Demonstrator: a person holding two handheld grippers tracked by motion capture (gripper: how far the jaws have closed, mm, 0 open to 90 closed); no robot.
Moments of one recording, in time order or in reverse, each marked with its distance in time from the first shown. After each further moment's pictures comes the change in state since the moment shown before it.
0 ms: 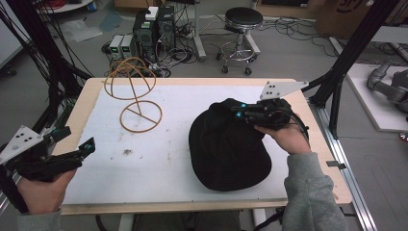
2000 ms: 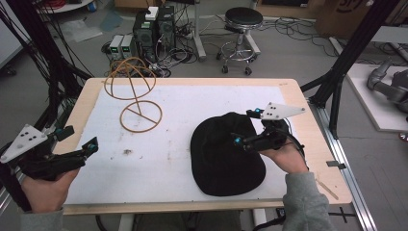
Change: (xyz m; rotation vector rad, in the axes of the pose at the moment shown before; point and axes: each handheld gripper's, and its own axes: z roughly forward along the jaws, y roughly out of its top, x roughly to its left) left arm -0.003 0.001 0.004 0.003 -0.011 0.009; right arm 0.008 -0.061 0.014 -0.045 -0.096 0.044
